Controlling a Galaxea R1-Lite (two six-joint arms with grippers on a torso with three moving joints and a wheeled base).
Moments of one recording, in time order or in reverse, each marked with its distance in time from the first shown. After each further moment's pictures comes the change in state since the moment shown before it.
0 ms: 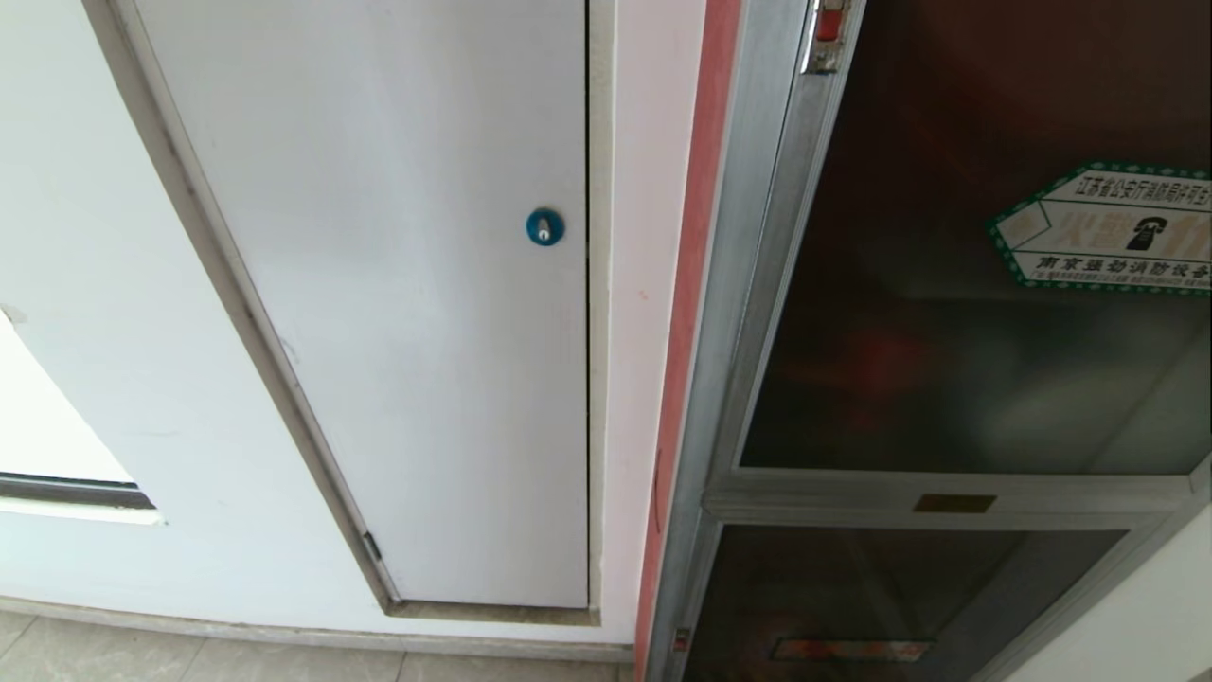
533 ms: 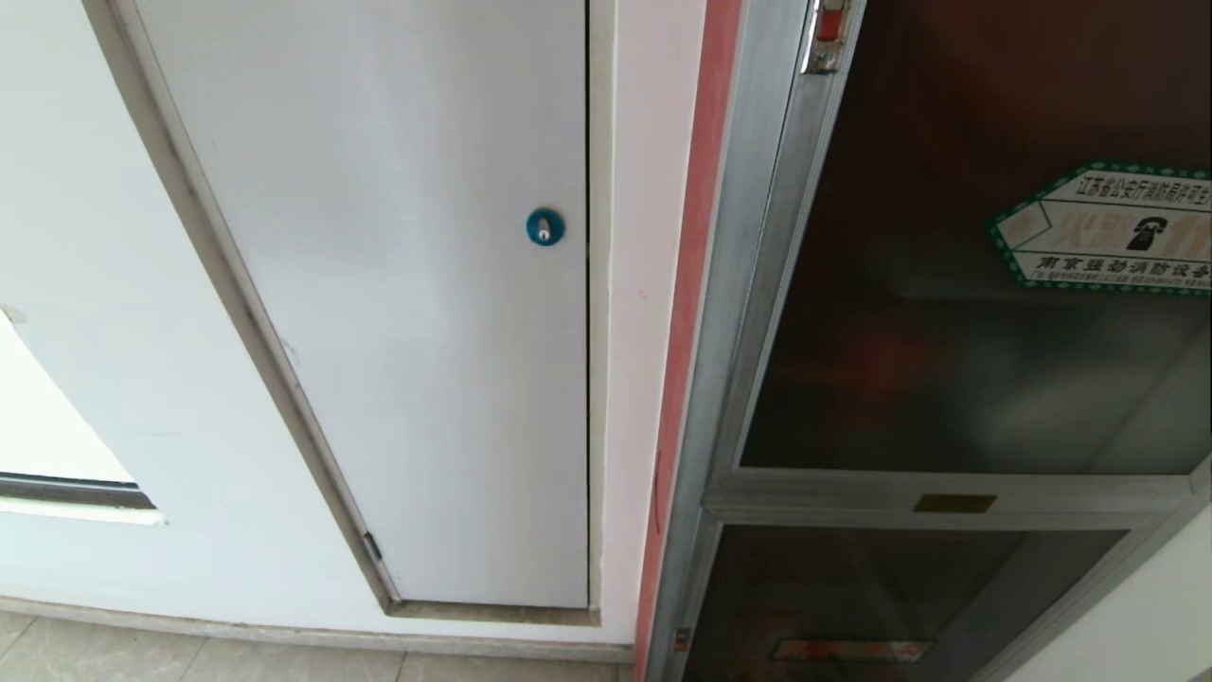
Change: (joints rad) left arm 0.000 0.000 0.000 0.000 0.000 0.000; right arm 0.000 0.000 0.053 0.119 -0.005 -0.030
